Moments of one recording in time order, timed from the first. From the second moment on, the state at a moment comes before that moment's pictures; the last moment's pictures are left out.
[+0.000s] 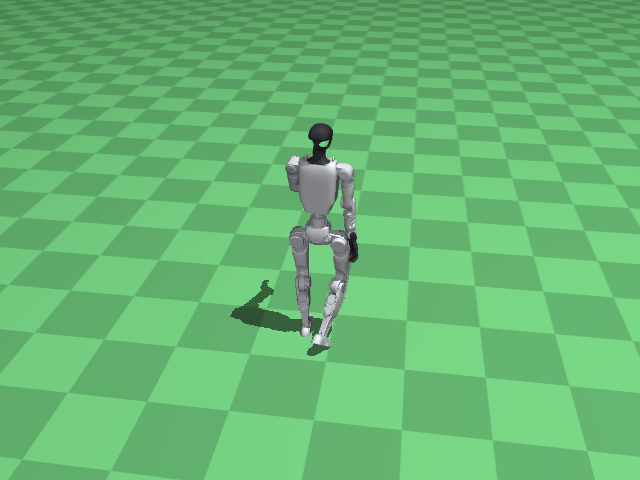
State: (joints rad) left arm -0.46 0.13 -0.25 0.05 0.43 -0.61 0.75; right arm -0.07 -0.07 0.08 1.59 -0.62 0.02 -0.12; waist -0.10 0.01 -0.05; left_leg -0.12 -0.06 0.07 0.08 -0.09 0.13; right_leg -0.12 -0.11 -0.42 0.68 0.08 -0.13
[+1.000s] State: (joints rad) left arm -0.39 0.08 -0.24 0.00 0.34 -0.56 0.65; right arm -0.05 -0.11 0.00 1.62 -0.58 0.02 -0.19; waist -0.25 -0.07 -0.10; left_leg -0.04 -0.10 -0.06 0.48 0.15 -0.13; right_leg -0.23 -0.16 -0.29 0.05 0.01 -0.02
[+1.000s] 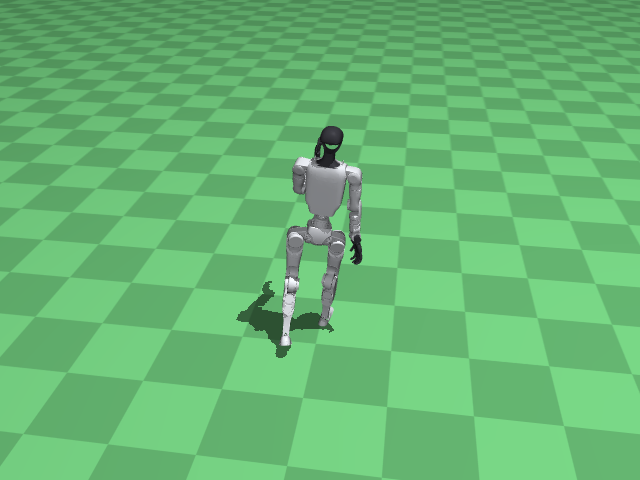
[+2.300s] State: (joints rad) left arm -0.79 0.11 -0.08 1.38 1.00 -0.12 -0.06; right arm -0.09 -0.07 0.06 1.69 -0.58 0.00 -0.13; waist -0.26 -0.05 -0.05; left_leg -0.03 -0.12 0.01 0.07 -0.08 0.11; right_leg -0.10 -0.07 -0.22 0.09 -0.04 -0.04
